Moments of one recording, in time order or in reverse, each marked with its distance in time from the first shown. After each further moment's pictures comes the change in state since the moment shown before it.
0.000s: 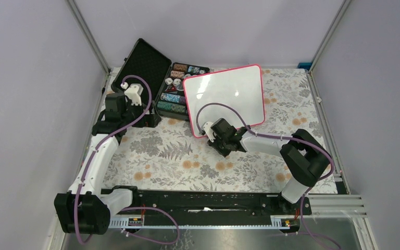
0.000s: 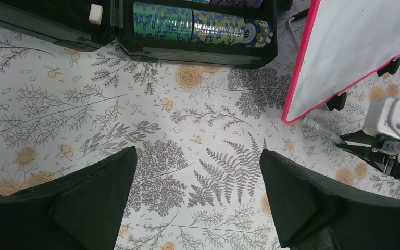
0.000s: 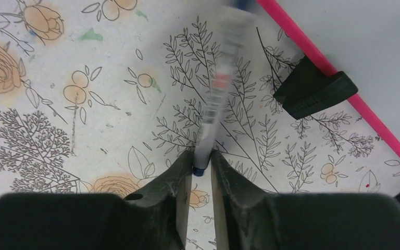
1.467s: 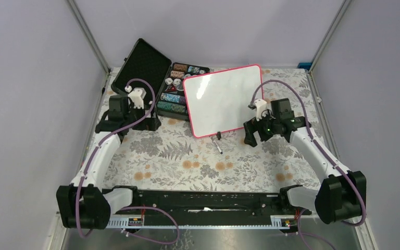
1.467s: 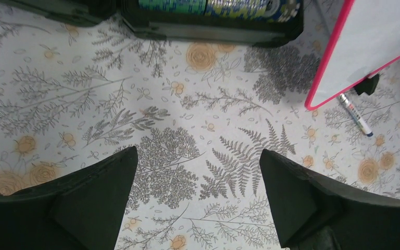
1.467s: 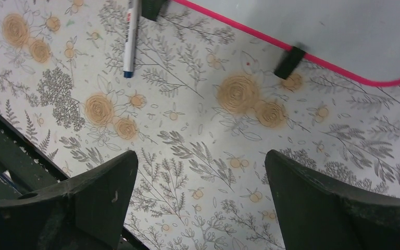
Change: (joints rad) left arm 0.000 0.068 -0.033 -0.010 -0.023 0.056; right arm -0.633 -0.453 -0.021 -0.350 -0.430 -0.102
